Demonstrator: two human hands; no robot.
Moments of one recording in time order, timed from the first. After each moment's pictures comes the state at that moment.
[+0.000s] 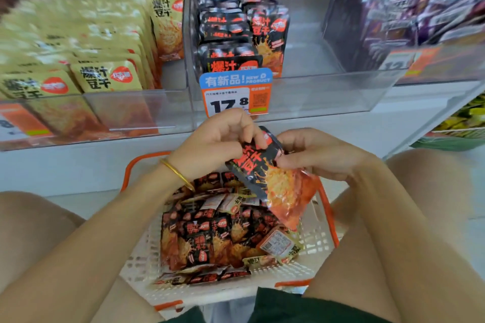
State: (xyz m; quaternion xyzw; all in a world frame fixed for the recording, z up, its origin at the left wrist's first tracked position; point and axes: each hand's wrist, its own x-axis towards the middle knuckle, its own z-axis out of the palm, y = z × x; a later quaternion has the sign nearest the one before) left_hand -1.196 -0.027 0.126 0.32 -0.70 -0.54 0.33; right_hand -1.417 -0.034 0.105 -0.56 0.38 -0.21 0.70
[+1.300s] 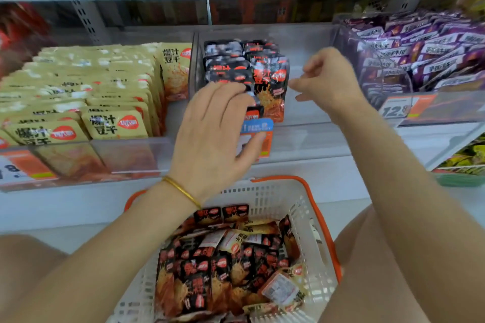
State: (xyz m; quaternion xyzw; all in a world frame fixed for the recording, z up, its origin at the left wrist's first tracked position) left_hand -1.206 -0.058 0.174 0.44 -0.82 0.15 0.35; right_hand -1.398 -0.142 0.205 -0.58 0.62 -0.45 0.28
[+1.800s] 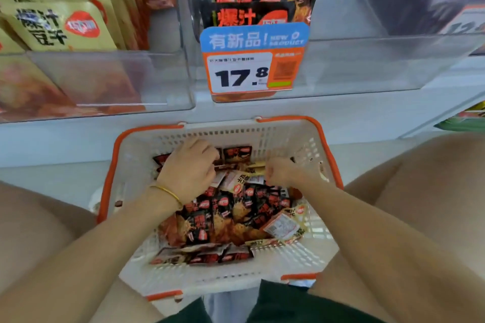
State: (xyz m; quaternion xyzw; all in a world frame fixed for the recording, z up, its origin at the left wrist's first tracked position) left_hand -1.141 -0.037 -0.013 0.52 -0.85 -0.07 0.03; right_hand -1.366 -0.073 -0.072 -0.65 0.61 0.15 0.43
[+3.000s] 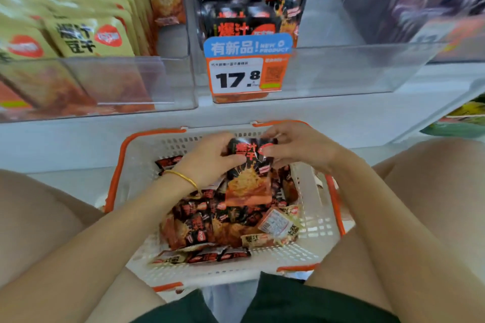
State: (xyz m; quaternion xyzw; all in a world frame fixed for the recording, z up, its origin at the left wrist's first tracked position) left_hand -1.181 -0.024 0.051 0.57 -0.71 -0.40 0.15; right_hand -1.386 -0.046 0.059 -0.54 0.53 -0.18 0.63
